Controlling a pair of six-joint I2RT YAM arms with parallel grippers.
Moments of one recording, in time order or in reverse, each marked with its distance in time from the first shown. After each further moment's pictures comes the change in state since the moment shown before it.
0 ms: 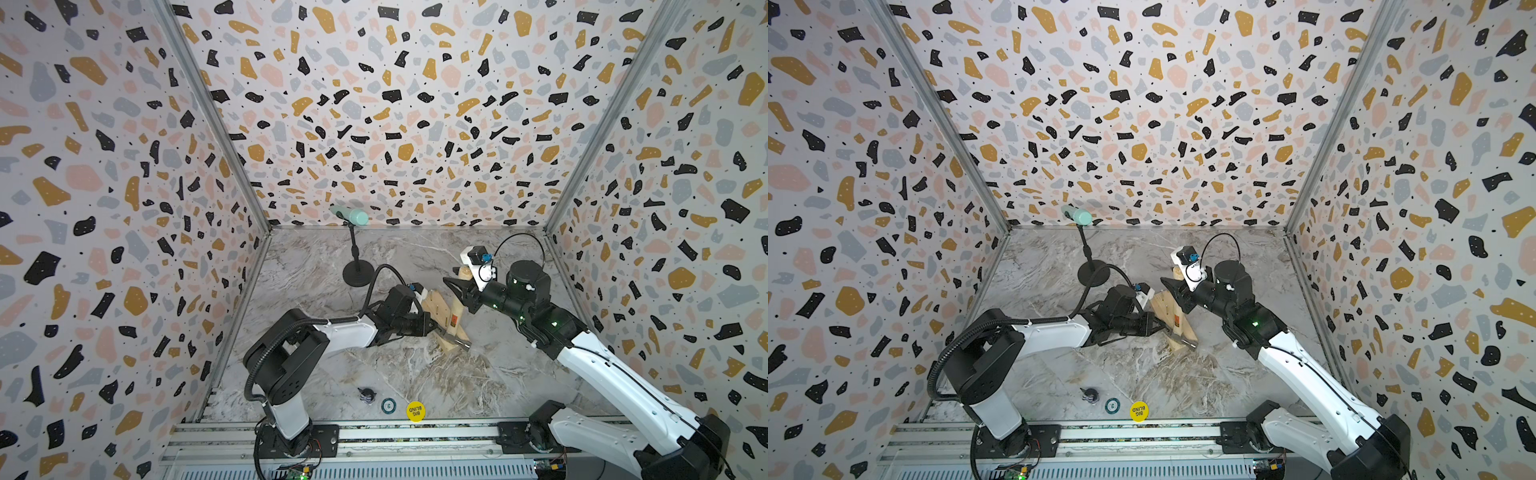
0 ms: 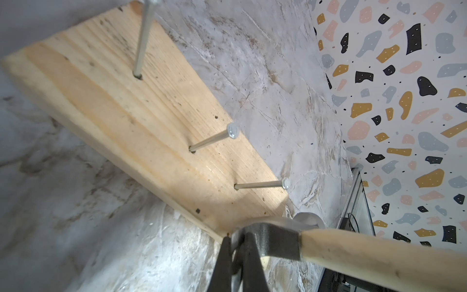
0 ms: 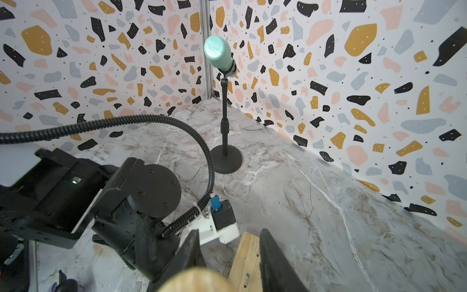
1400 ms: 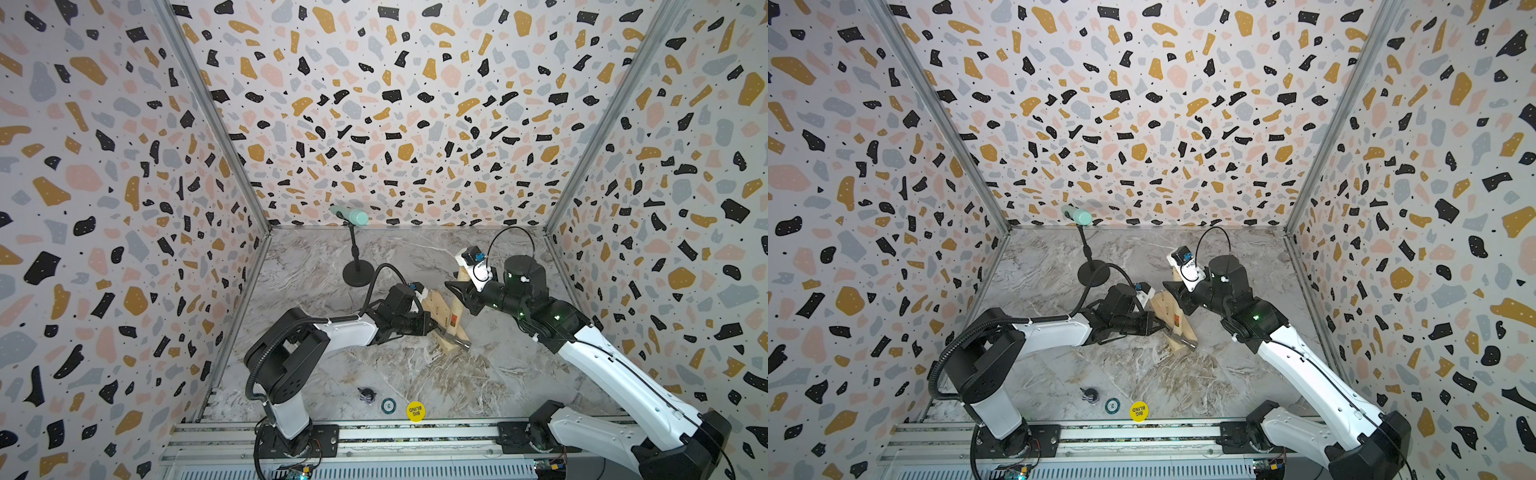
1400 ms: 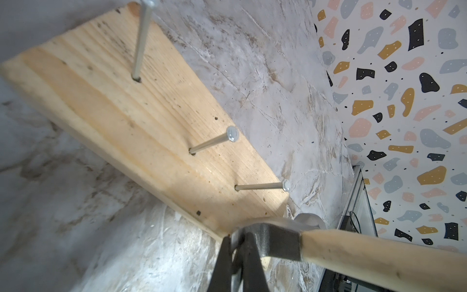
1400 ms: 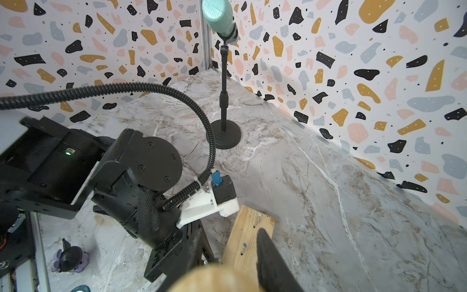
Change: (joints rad) left arm 0.006 0.008 0.013 -0.015 0.000 0.017; right arm 0.014 0.033 0.099 -0.197 0.024 -0.051
